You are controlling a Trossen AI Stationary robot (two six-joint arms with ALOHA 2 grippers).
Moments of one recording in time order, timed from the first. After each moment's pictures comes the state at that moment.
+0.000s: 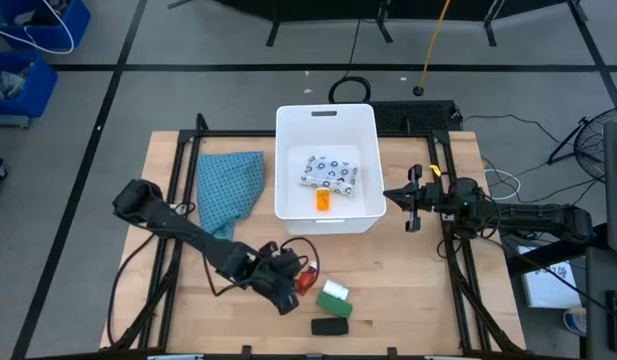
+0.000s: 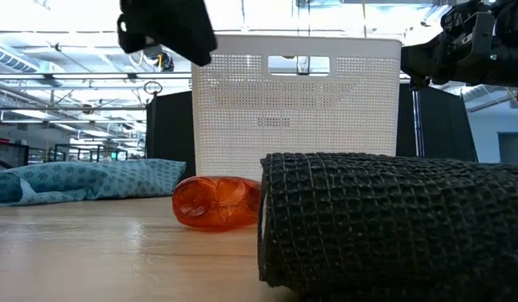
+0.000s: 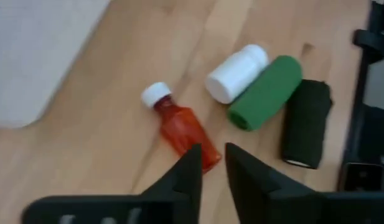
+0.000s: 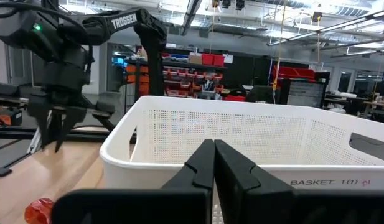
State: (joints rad) left arm -0.51 1.77 1.37 -0.60 -0.29 -0.85; right arm -0.22 0.43 0.02 0.60 -0.13 -0.06
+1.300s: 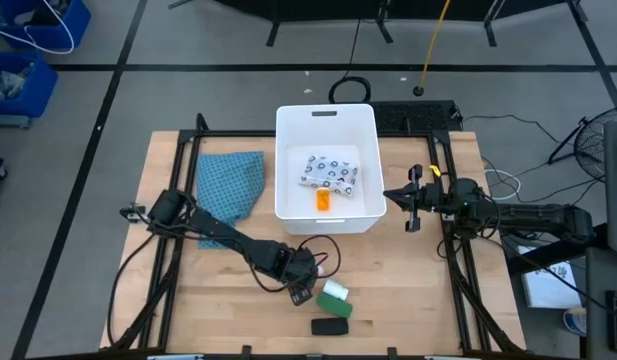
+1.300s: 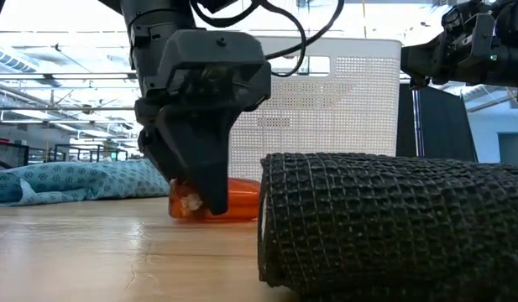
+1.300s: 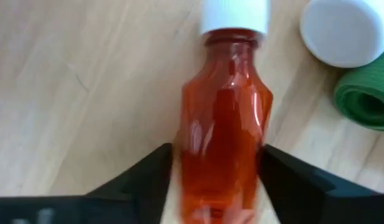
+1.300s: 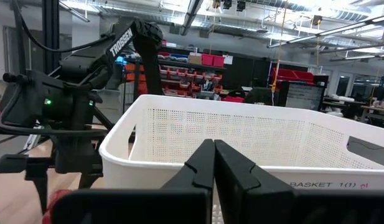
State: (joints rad) left arm -0.37 2.04 1.37 -0.57 -0.04 -0.85; right arm -0.22 0.43 0.02 0.60 -0.13 -0.09
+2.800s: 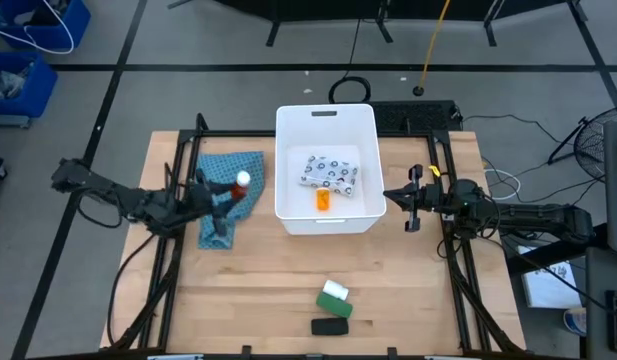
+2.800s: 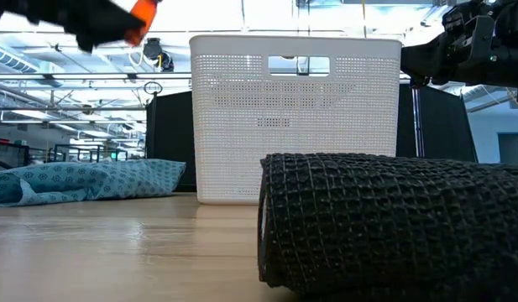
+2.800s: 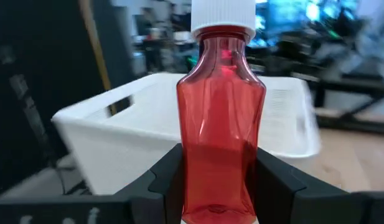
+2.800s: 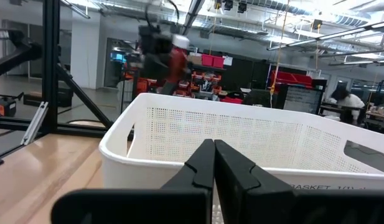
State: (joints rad) left arm -0.36 0.57 0.39 0.16 -0.79 -0.01; right arm -0.22 0.43 0.02 0.60 -0.13 -0.12
